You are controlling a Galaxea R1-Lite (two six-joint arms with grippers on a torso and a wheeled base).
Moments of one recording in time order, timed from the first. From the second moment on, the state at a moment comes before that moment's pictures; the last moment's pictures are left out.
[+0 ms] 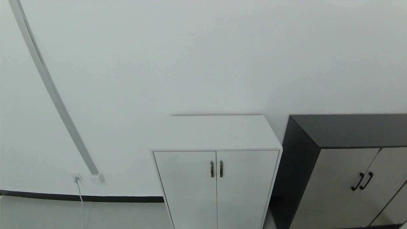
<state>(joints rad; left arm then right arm) 0.00 0.00 0.00 0.00 0.00 0.00 0.09 0.47 -0.01 -0.12 -0.04 -0.06</state>
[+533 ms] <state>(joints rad) 0.00 0.00 0.00 0.00 0.00 0.00 0.09 0.39 0.00 0.01 -0.02 -0.04</state>
